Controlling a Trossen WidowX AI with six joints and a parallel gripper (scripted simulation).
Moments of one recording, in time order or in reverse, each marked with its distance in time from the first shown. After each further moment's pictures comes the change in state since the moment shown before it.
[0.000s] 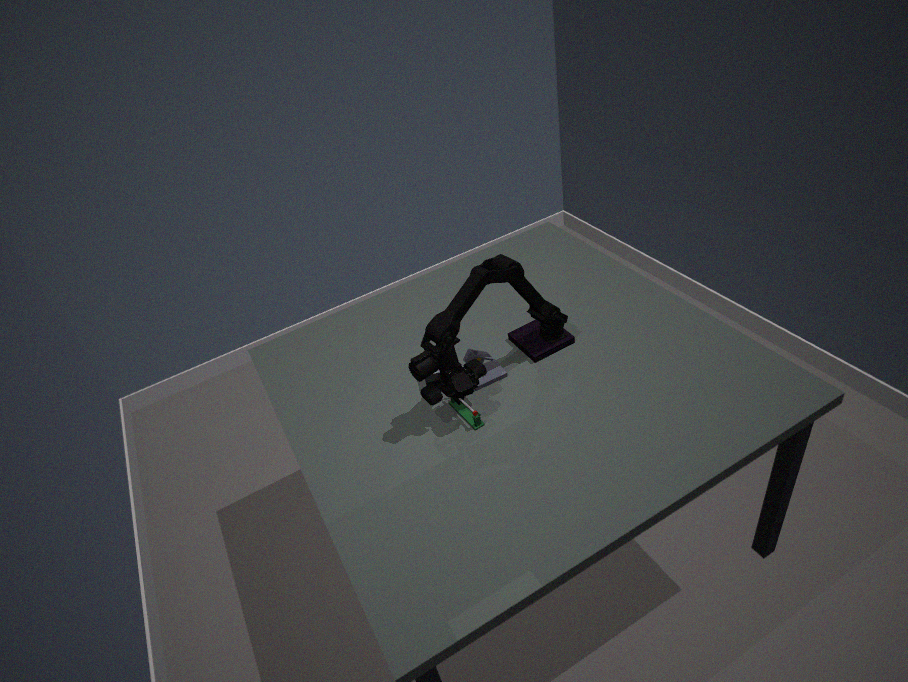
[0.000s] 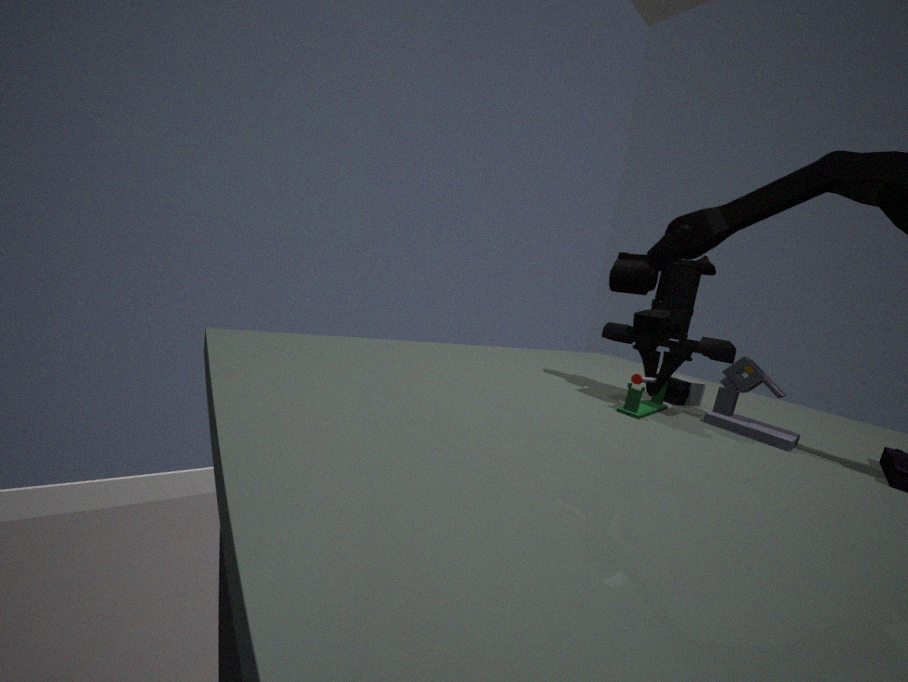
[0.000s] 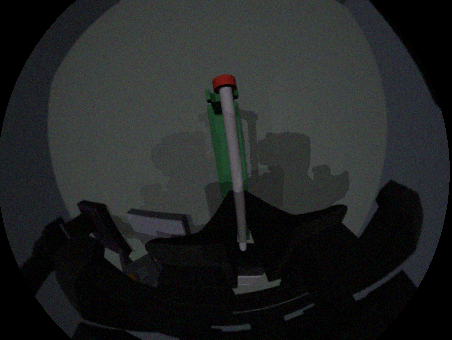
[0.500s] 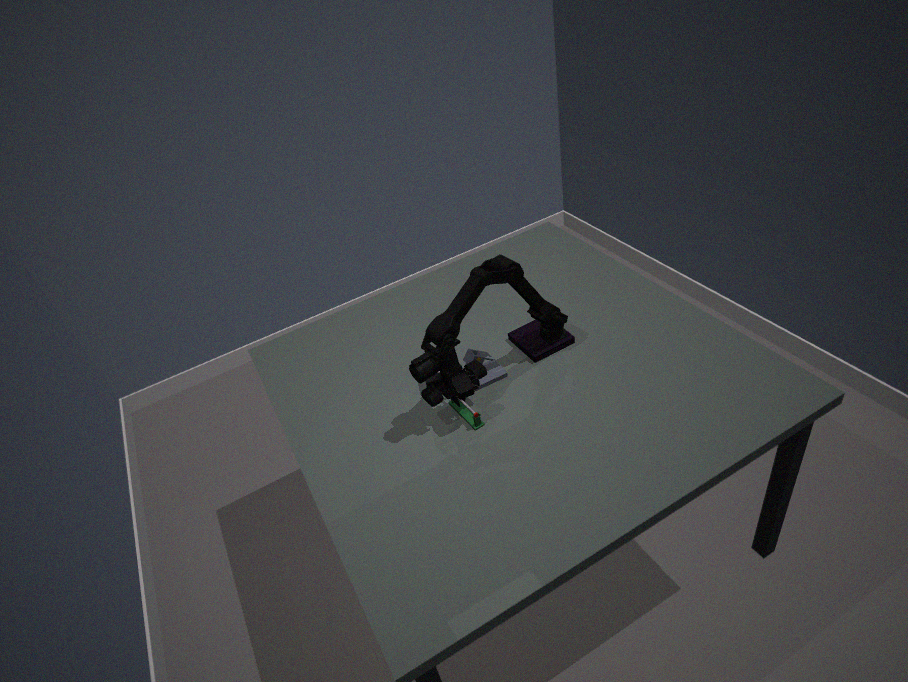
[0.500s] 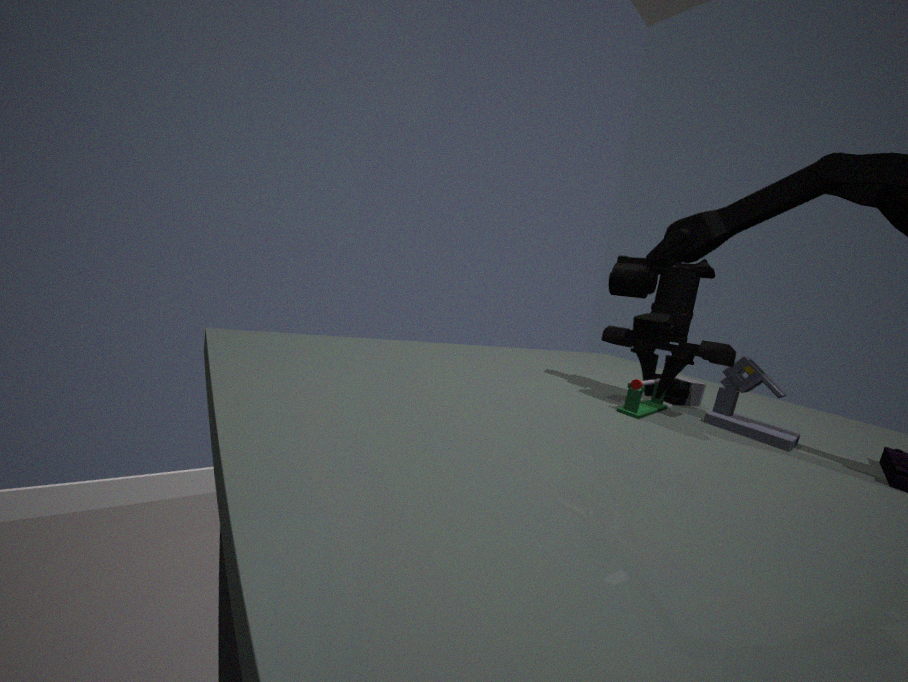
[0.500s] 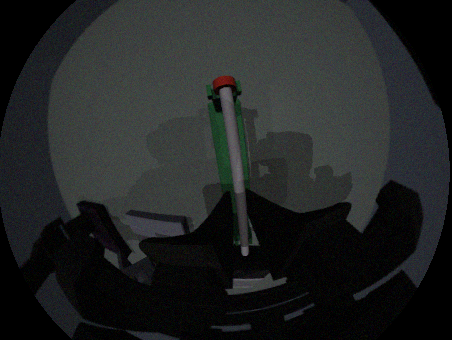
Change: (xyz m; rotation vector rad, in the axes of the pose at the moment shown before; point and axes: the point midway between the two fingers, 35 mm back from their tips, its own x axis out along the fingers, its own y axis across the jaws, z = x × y) arm 0.003 0.001 0.000 0.000 0.000 0.001
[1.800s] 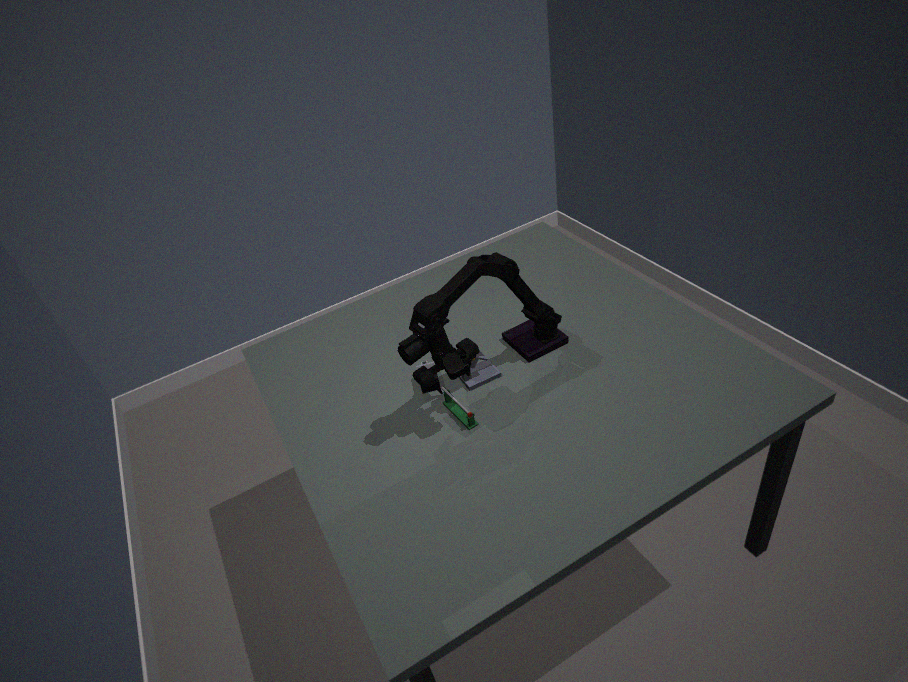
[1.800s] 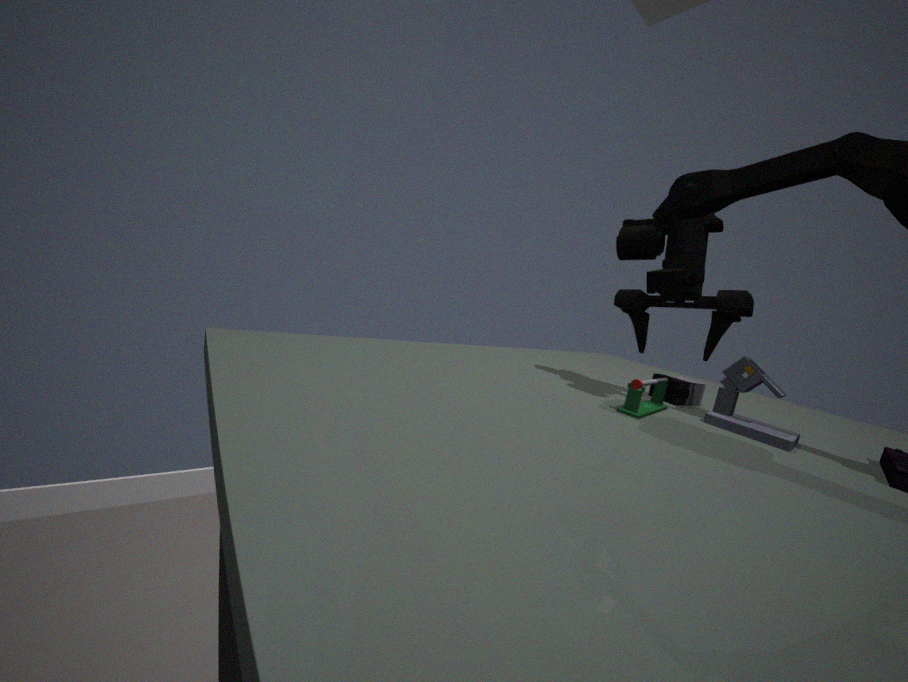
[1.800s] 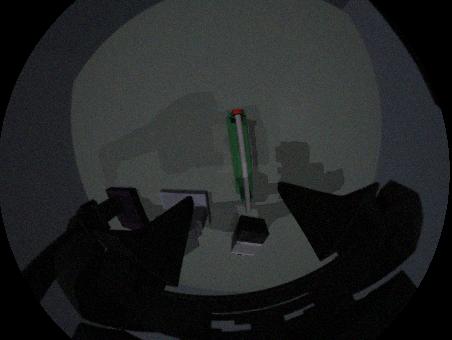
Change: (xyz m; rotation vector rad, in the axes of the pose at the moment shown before) arm -0.070 0.012 0.005 0.008 0.007 0.074
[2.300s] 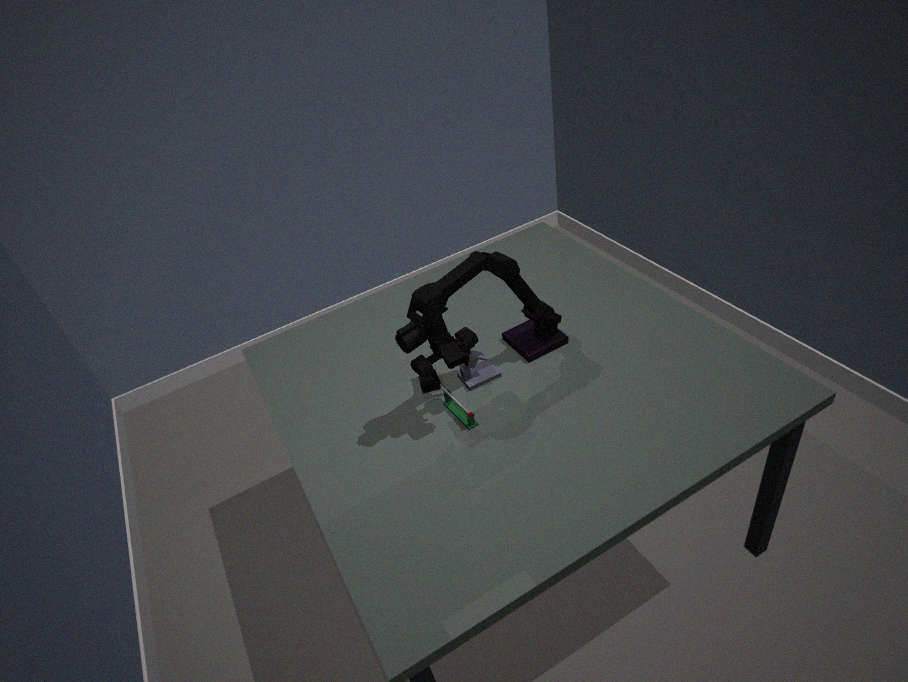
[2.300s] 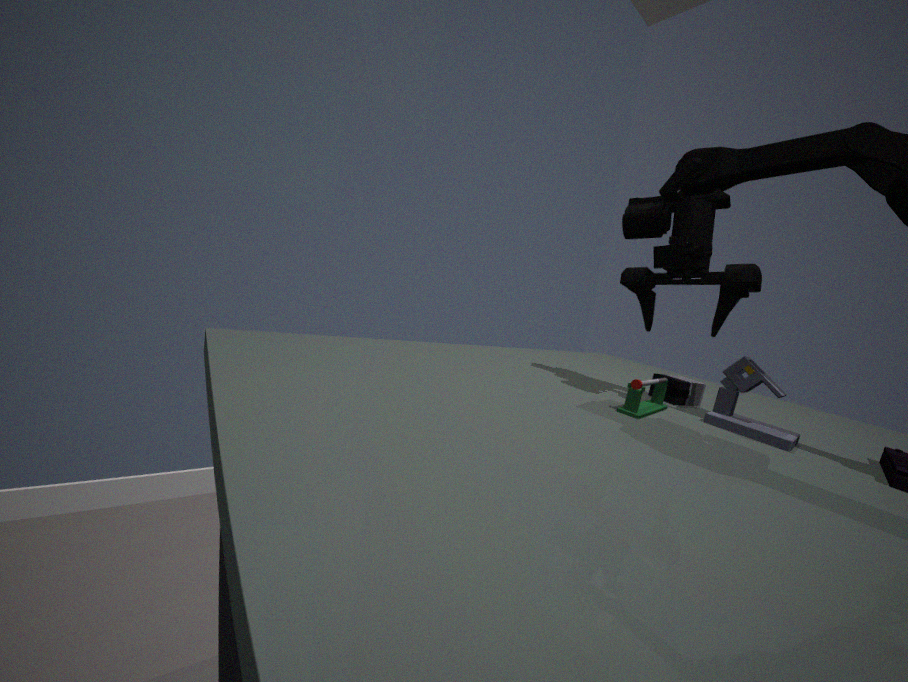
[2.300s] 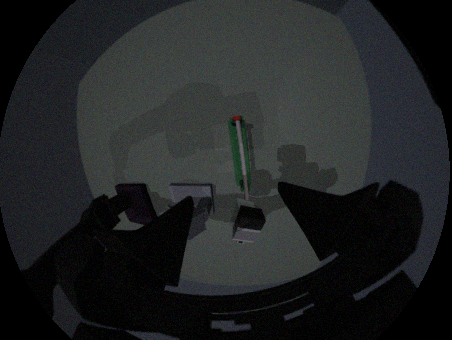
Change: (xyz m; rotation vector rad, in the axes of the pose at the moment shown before) arm -0.039 0.006 0.003 0.004 -0.001 -0.009
